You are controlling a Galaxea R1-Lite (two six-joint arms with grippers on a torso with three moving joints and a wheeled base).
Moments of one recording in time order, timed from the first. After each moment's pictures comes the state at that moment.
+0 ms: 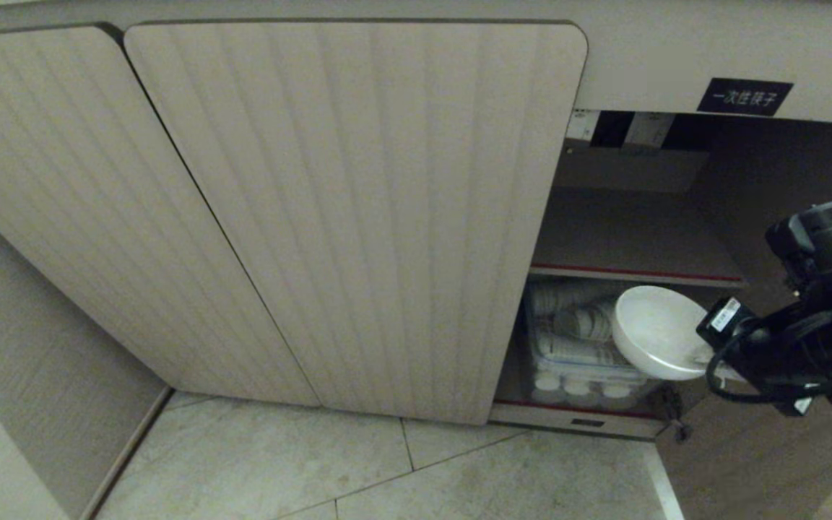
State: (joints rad) left arm 0.00 0.00 0.00 0.00 0.01 -0.03; right arm 0.21 1.52 -0.97 0.28 -0.07 1.00
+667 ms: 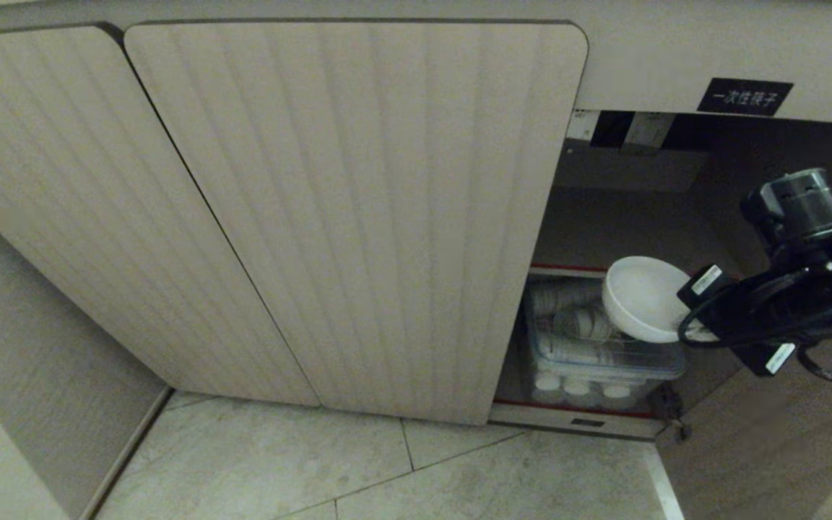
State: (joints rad) left arm 0.00 0.00 0.00 0.00 0.01 -0.03; right arm 0.21 1.61 -1.11 0.29 -0.11 1.04
